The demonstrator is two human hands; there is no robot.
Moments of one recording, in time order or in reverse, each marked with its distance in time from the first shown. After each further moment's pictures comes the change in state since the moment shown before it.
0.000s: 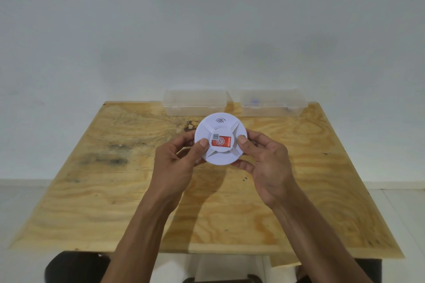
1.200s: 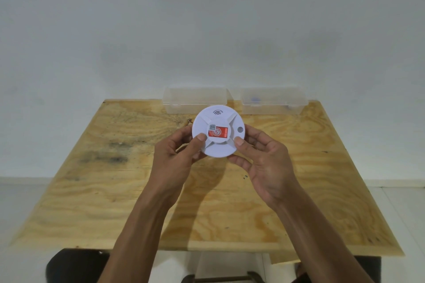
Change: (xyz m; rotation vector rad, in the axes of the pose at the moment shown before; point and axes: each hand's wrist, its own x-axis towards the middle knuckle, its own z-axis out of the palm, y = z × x) left_hand 0.006 -0.001 -0.002 -0.078 -0.009 -0.039; right_hand -0.003 0.002 -0.003 0.092 -0.091 -0.004
